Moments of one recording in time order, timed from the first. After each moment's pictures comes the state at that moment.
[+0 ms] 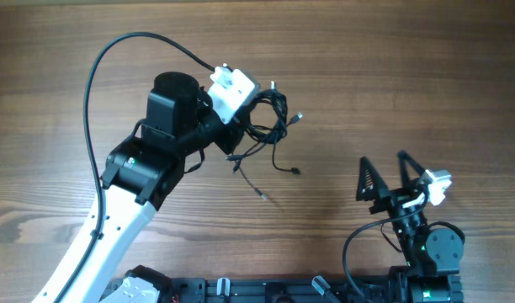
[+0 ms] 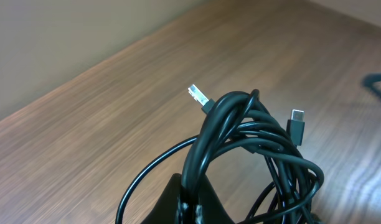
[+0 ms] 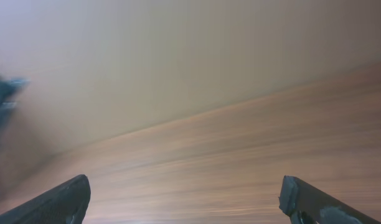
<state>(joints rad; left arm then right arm) -0.43 1.20 1.10 -0.45 0.35 0.23 0.02 0.01 0.01 0.05 -0.27 0.44</state>
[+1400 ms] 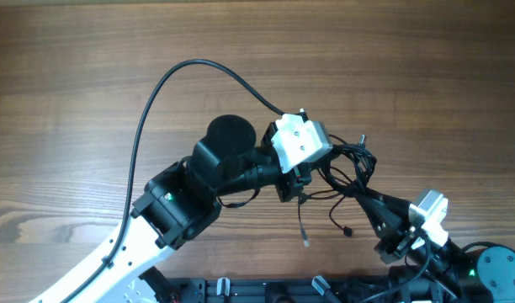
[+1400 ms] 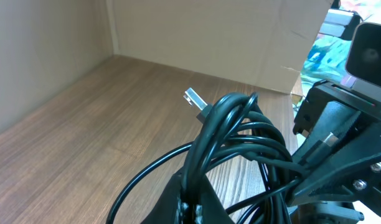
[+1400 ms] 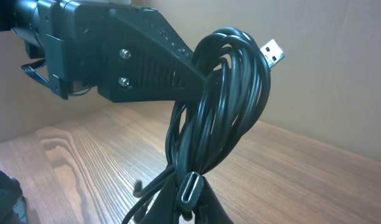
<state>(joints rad) -0.82 1.15 1.10 -0.23 0.45 0.06 0.02 0.16 0.60 -0.46 -0.78 0.03</state>
